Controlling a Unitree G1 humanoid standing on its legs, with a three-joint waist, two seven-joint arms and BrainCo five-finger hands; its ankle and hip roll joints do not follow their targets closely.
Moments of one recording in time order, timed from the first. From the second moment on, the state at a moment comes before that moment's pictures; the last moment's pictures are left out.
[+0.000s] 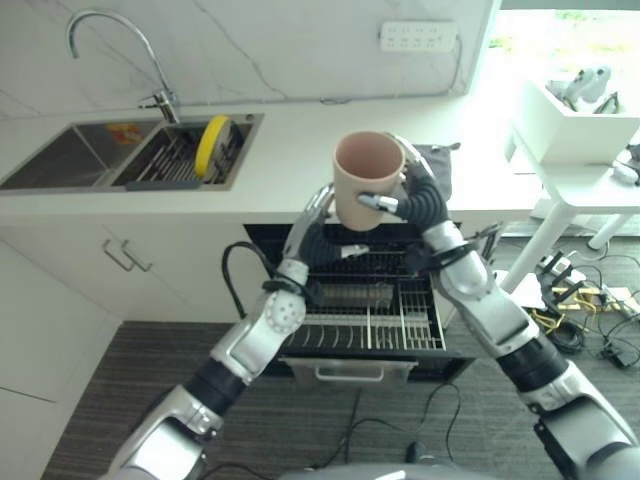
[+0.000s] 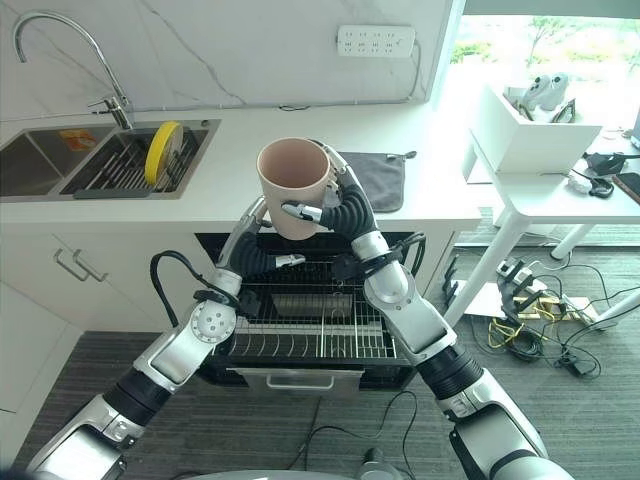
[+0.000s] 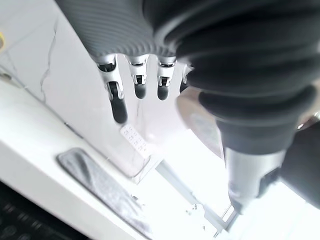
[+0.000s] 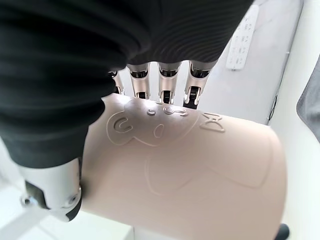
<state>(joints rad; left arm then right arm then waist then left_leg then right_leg) -0.37 0.41 -0.53 0.09 0.29 -0.04 0.38 -0.49 -0.40 0.42 -0.05 0.26 -0.18 -0.27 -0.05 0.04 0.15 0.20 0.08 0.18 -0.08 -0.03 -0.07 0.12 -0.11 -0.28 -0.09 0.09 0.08</state>
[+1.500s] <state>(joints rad) -0.25 0.60 -0.59 0.20 0.49 -0.06 -0.32 -0.37 -0.58 0.19 0.20 0.31 -0.08 0.08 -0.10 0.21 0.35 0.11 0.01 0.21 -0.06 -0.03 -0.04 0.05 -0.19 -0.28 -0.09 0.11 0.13</state>
